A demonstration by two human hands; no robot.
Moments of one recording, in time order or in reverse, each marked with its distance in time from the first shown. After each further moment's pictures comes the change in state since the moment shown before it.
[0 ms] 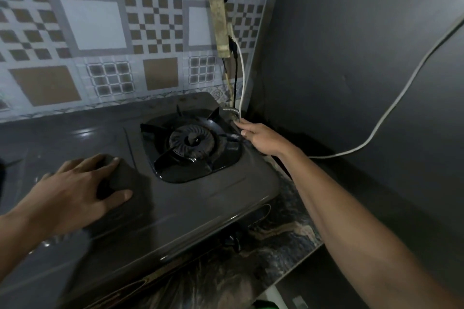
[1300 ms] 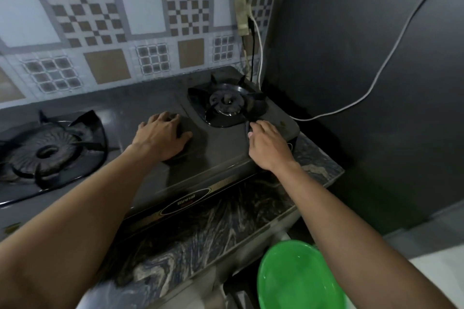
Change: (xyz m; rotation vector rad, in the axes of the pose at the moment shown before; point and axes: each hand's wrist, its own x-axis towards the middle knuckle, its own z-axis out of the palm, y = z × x) left_hand -0.043 0.025 -0.022 -0.039 0.035 0.097; right_hand -0.164 -0.081 0.143 -0.507 0.402 -0.037
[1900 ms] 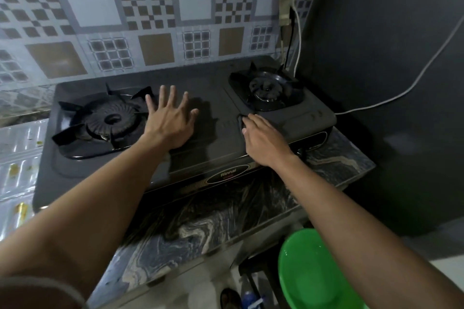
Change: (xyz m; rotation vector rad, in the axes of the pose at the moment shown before) left_hand -0.057 -0.074 0.004 0.012 0.126 -0.091; right_hand -0.025 -0.100 0.028 0.019 -0.097 -0.214
